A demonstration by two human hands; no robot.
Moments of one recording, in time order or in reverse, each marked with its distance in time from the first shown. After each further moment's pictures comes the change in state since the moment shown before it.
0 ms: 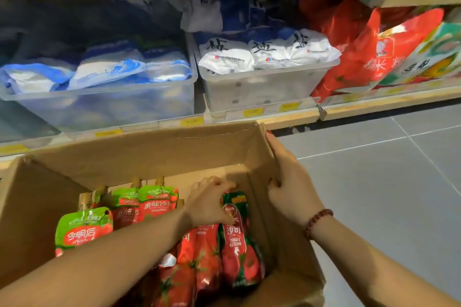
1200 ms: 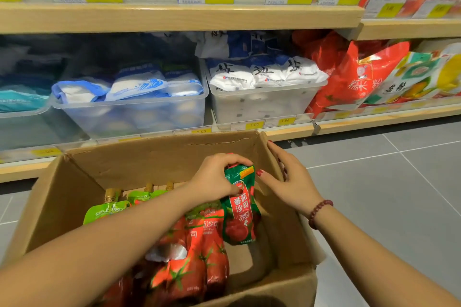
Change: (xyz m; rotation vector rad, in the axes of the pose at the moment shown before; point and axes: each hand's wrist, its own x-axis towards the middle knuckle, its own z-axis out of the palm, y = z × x) left_hand -0.035 0.046 -0.076 -0.454 0.265 0.202; right_hand -0.005 0.008 -0.008 0.117 -0.025 0.022
